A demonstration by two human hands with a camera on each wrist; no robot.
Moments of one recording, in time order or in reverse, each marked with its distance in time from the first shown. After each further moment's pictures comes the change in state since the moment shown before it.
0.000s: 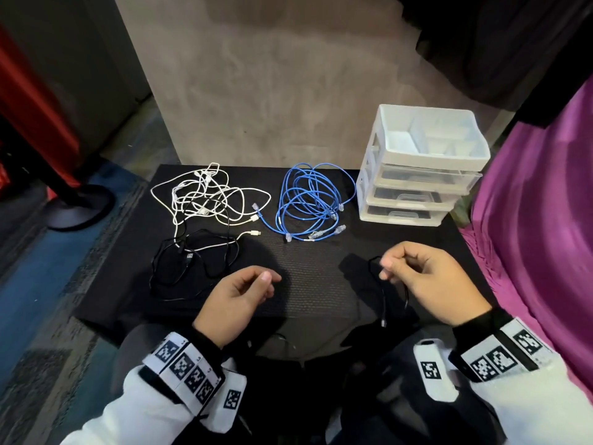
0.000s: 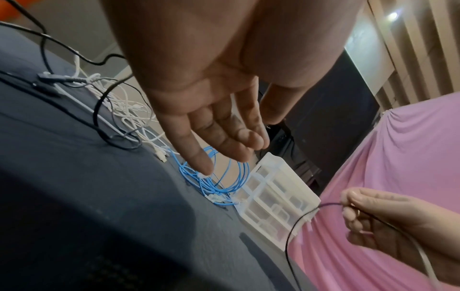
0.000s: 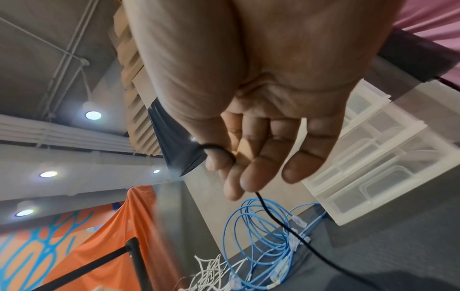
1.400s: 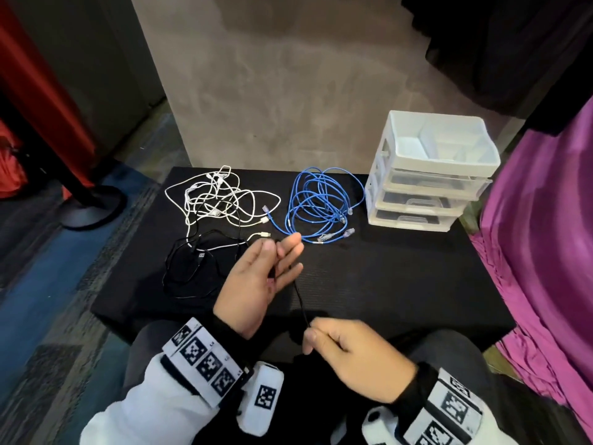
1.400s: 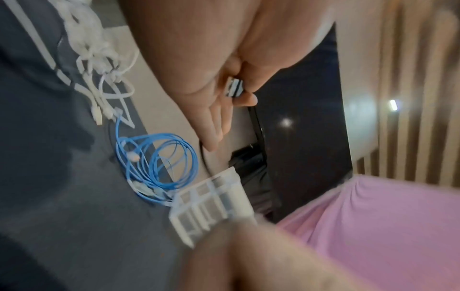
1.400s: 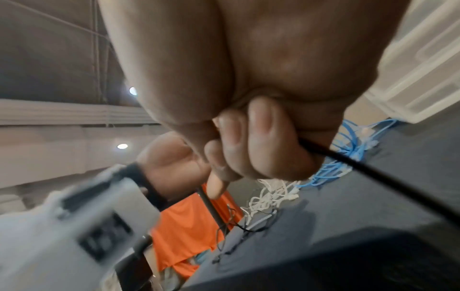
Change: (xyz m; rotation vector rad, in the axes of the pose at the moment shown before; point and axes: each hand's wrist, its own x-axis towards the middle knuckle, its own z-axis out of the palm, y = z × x) left_hand -0.004 0.061 0.028 -0.597 0.026 -0.033; right_hand -0.056 -0.018 0.107 -0.218 -0.463 -0.162
